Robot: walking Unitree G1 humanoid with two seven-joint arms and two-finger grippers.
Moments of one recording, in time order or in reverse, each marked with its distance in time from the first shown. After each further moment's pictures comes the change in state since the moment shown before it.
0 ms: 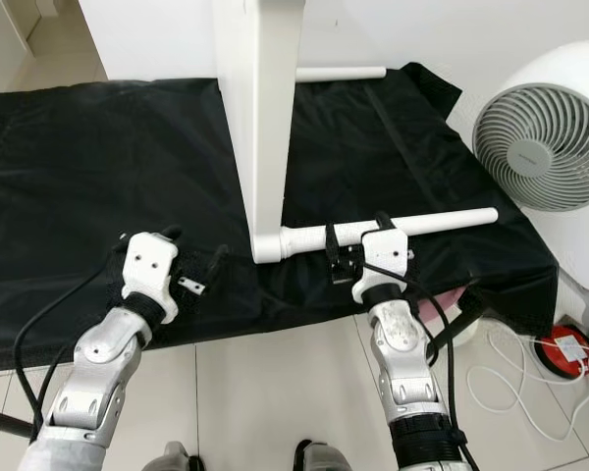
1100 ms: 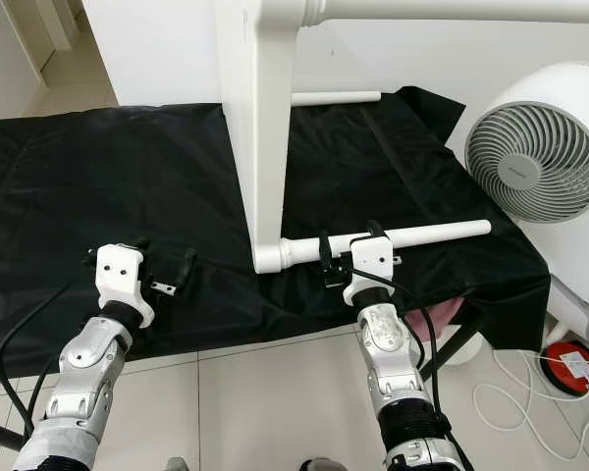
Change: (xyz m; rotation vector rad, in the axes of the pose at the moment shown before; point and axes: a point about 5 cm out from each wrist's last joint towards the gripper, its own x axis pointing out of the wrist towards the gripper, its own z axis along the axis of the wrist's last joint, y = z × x) left arm -0.001 0.026 -0.024 0.004 0.025 0.076; right arm 0.011 0.007 -0.014 -0.015 -0.010 -0.011
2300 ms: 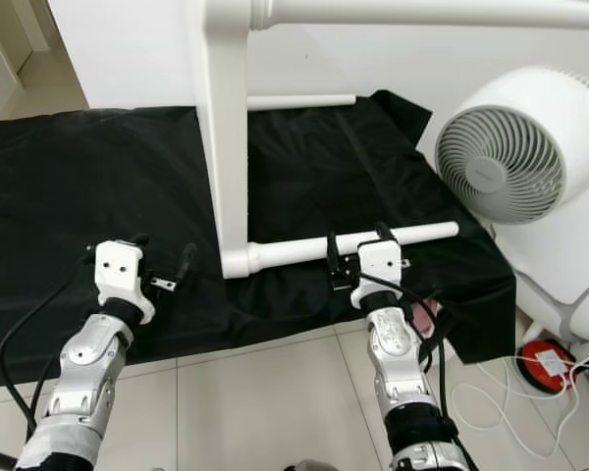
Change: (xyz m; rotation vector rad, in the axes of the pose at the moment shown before) left arm 0.002 0.006 0.001 -0.001 -0.012 0.086; right arm -0.005 -0.007 -0.002 -0.024 -0.007 -0.006
